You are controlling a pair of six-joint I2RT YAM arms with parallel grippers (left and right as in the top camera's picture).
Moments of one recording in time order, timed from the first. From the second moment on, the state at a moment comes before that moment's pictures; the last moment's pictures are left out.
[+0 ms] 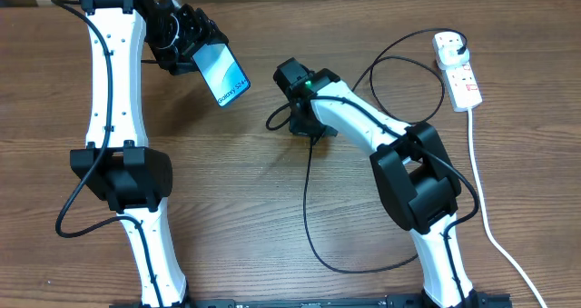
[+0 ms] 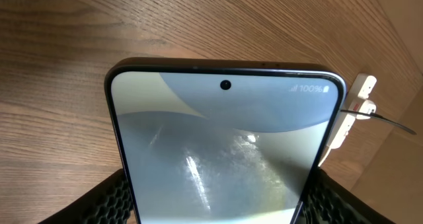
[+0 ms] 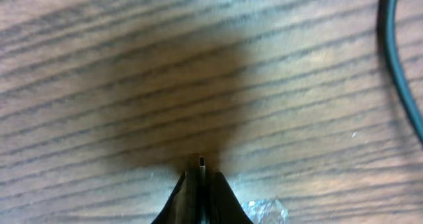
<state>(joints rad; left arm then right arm) 0.02 2.30 2.57 -1.59 0.47 -0.55 0.58 2.28 1.76 -0.97 0.14 0.74</state>
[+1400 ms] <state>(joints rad) 0.02 2.30 2.57 -1.60 0.51 -0.55 0.50 2.29 1.79 -1.01 -0.34 0.37</state>
